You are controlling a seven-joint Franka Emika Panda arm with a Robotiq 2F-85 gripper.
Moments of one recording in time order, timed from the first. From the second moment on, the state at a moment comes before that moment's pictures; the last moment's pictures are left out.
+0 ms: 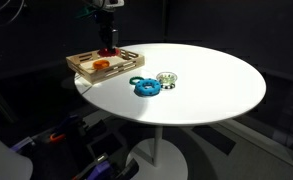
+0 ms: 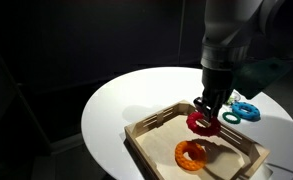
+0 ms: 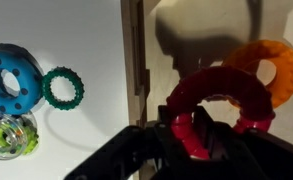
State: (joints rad) arm 0.29 0.08 0.24 -2.26 -0.20 2.25 0.68
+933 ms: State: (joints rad) arm 0.28 0.08 0.22 -2.25 -0.20 2.13 0.63
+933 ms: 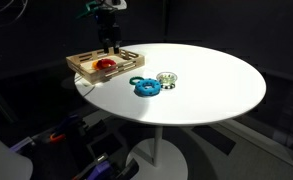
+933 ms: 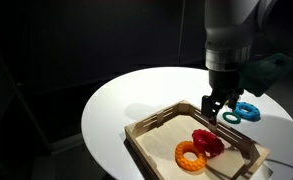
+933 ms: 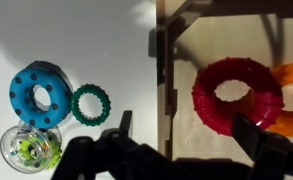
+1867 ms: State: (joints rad) arm 0.16 -0.11 0.16 -2.18 0.05 1.84 0.31
